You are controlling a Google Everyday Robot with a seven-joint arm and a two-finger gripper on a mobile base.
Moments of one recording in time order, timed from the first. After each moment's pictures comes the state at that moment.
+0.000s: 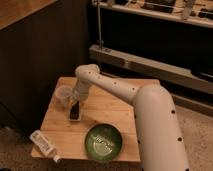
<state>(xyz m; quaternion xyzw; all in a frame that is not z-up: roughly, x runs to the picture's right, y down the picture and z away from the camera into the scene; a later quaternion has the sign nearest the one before) -0.177 0.095 0.858 -0.12 -0.44 -0.63 0.63</state>
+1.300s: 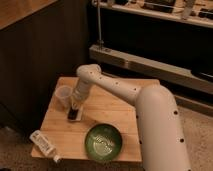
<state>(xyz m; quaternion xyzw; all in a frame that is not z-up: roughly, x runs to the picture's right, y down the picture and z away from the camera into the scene) -0.181 0.094 0.859 -0.11 -0.45 -0.63 0.62</state>
